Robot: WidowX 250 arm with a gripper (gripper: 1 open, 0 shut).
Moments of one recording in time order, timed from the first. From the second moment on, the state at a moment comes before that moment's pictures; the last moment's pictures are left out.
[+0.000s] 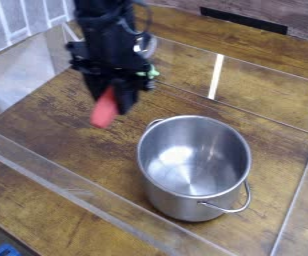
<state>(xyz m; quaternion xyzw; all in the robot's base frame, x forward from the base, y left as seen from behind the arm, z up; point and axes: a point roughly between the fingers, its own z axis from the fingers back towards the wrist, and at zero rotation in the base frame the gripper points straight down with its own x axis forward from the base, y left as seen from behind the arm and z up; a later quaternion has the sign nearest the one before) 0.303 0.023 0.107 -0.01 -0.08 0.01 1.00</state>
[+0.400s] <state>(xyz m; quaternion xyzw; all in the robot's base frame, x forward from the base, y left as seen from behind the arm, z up) 0.299 0.078 0.096 0.00 -0.08 -0.03 1.00</state>
